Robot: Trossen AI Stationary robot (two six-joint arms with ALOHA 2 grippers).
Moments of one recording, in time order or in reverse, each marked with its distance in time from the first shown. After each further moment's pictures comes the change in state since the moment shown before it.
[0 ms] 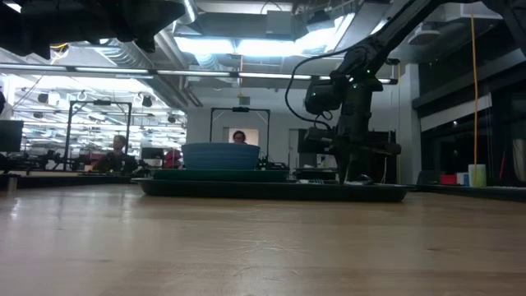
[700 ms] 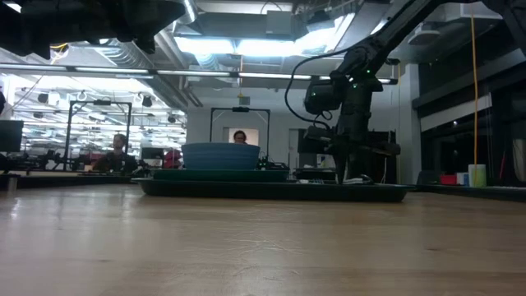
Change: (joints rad) left arm 0.000 0.000 0.000 0.000 0.000 -0.023; right arm 0.000 0.000 0.000 0.003 -0.027 -0.003
